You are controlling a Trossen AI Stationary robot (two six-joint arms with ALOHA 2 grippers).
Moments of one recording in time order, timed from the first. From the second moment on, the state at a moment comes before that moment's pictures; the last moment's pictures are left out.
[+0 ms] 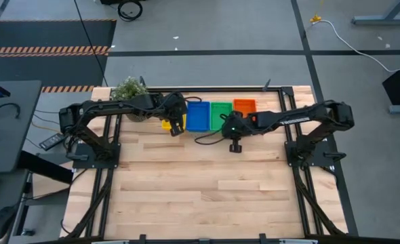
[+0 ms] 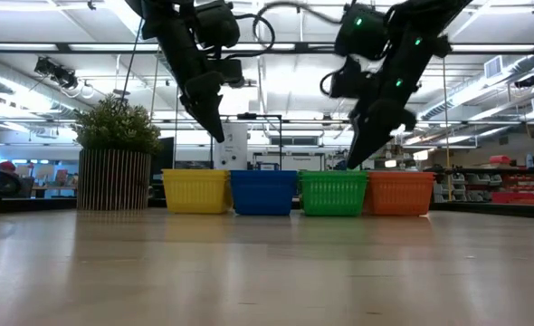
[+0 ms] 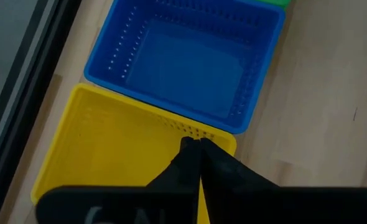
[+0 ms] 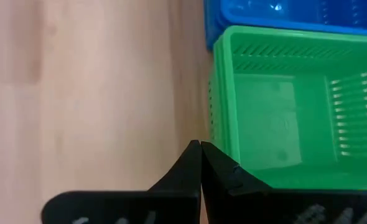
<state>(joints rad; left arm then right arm) 0.33 1.57 1.17 -0.62 -0.12 0.09 -0.14 1.50 0.90 -0.44 0.18 -0.13</state>
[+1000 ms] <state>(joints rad) 0.29 1.57 1.17 -0.63 -0.12 0.09 -0.47 1.45 0.90 -0.69 -0.03 -0.11</state>
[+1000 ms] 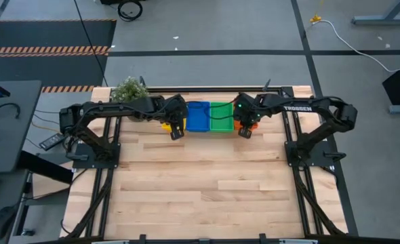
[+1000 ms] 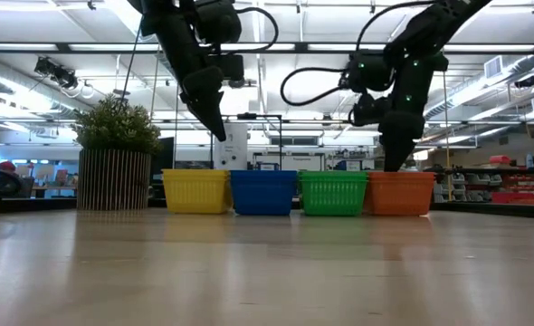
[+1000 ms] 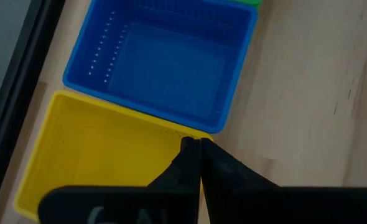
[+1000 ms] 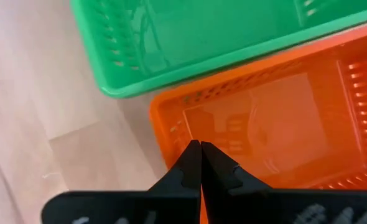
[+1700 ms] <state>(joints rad) 0.29 1.57 1.17 -0.63 -0.12 0.09 -0.39 1.41 0.90 -0.73 0.00 -0.07</state>
